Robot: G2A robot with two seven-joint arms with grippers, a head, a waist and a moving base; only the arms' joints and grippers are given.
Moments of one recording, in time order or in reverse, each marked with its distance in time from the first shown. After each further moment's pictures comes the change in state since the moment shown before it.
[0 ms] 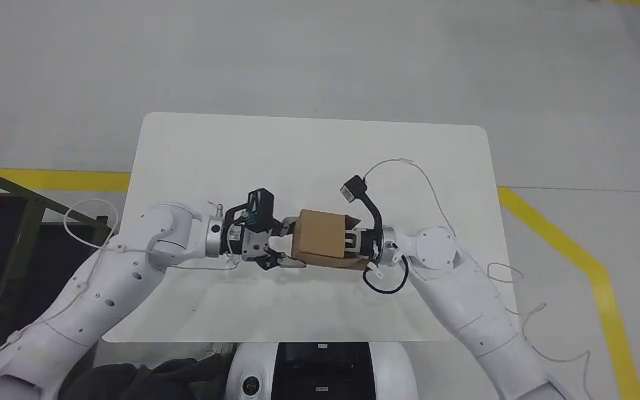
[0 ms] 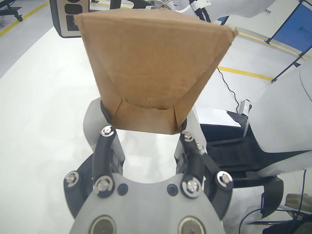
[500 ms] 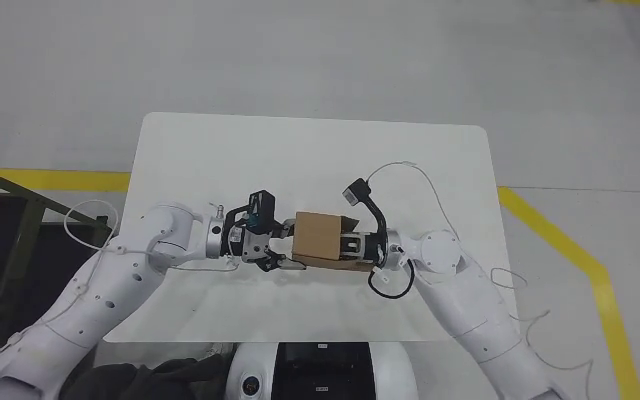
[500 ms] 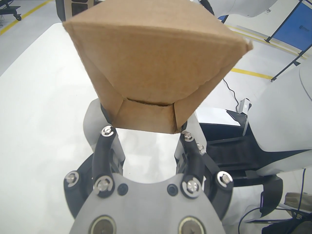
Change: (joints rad) left arm 0.011 -0.005 -0.007 -0.013 -0.001 0.000 -0.022; right arm -0.025 -0.001 0.011 -0.025 0.030 0.003 0.034
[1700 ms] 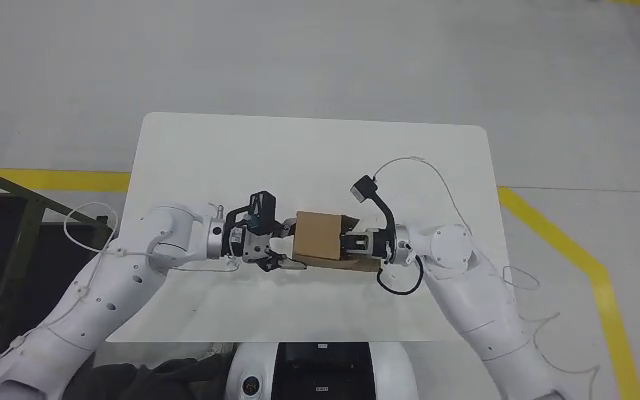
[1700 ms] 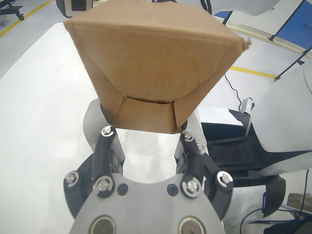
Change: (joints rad) left arm 0.027 -0.017 -0.038 -0.012 0.013 0.000 -0.027; right arm -0.016 0.002 0.088 -0.039 -0.092 0.044 0.076
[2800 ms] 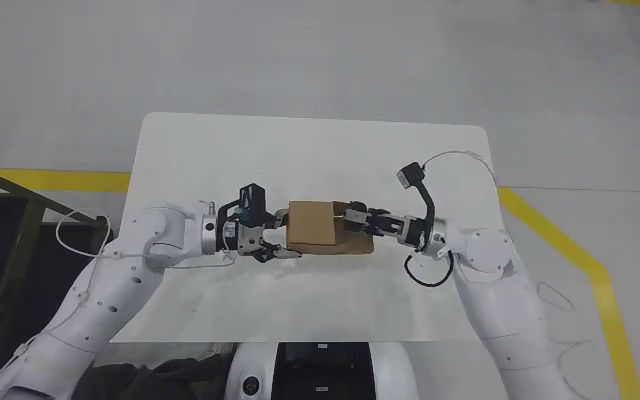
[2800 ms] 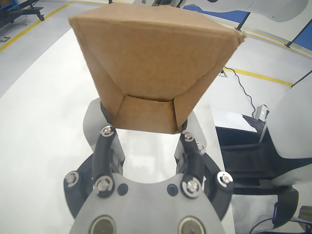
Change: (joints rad) left arm 0.060 -0.047 -0.108 0.031 0.066 0.000 0.024; right arm -0.102 0.007 0.222 -0.092 -0.122 0.036 -0.038
